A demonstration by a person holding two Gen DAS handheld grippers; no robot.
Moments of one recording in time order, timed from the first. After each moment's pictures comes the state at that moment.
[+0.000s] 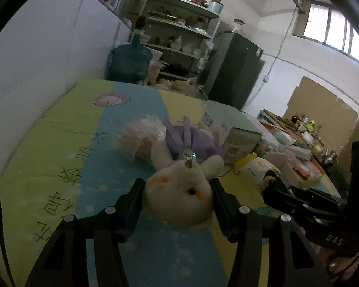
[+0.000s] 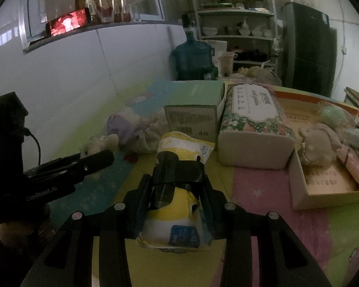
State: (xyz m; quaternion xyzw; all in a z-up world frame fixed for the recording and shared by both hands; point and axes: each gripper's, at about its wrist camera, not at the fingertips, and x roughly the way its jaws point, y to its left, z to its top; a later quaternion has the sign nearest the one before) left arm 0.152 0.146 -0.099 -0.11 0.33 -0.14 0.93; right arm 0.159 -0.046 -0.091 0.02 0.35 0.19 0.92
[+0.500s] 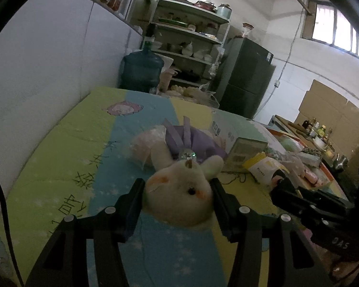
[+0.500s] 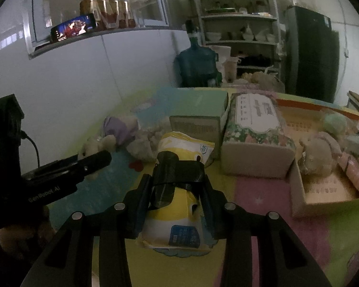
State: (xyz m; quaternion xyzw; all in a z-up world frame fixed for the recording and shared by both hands) left arm 0.146 0.144 -0.087 -0.10 0.32 -0.10 0.94; right arm 0.155 -0.051 -0.081 0.02 0.33 0.20 0.92
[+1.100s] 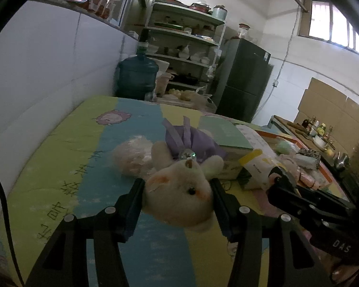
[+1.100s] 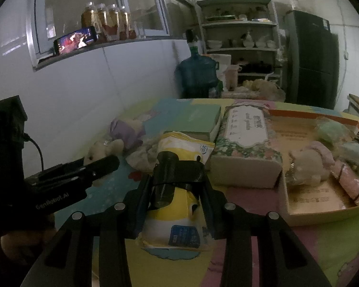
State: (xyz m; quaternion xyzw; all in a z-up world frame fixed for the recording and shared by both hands) left arm 0.147 0.117 -0.074 -0.09 0.31 -0.10 0.94; right arm 0.156 -0.069 -0.067 0.04 0.32 0.21 0.93
